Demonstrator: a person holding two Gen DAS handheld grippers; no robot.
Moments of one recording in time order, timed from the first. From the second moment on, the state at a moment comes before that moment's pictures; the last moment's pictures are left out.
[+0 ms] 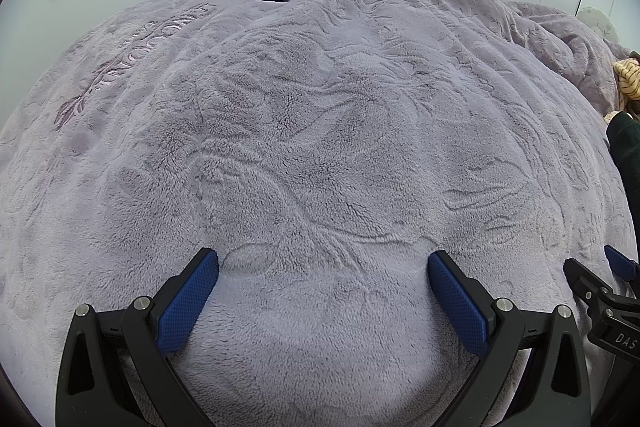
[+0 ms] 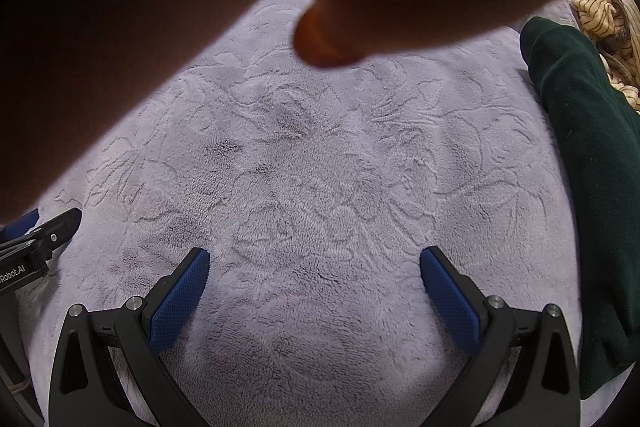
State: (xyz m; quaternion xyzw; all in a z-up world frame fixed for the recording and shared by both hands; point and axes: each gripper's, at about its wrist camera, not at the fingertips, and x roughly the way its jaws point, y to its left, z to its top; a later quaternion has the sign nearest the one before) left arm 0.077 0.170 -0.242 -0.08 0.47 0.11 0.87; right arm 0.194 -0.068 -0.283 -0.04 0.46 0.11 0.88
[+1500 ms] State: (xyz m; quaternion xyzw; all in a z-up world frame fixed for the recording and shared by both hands) left arm 0.077 0.169 -0.242 -0.08 0.47 0.11 0.87; right arm 0.199 -0.065 -0.286 -0.04 0.46 0.11 0.88
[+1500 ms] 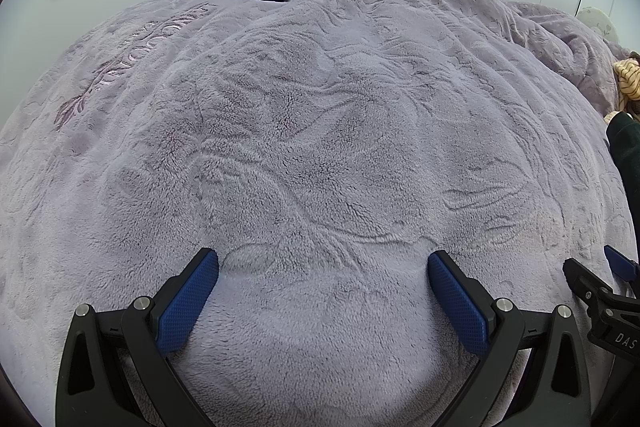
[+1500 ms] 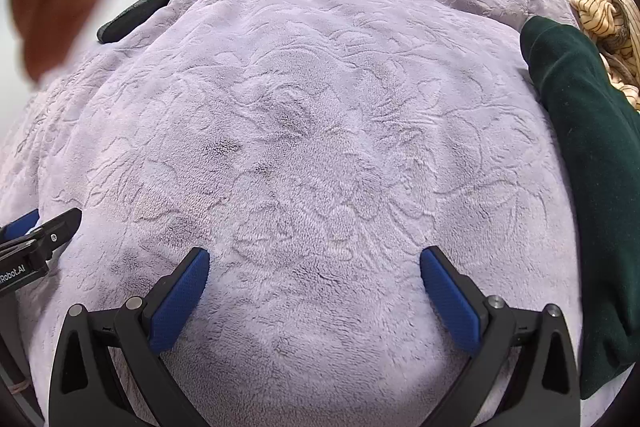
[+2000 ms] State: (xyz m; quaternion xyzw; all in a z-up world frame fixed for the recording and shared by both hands) left arm 0.077 0.169 -0.242 -0.08 0.47 0.11 0.87; right arm 0.200 -0.063 -0.287 -0.04 0.46 0.11 0.88
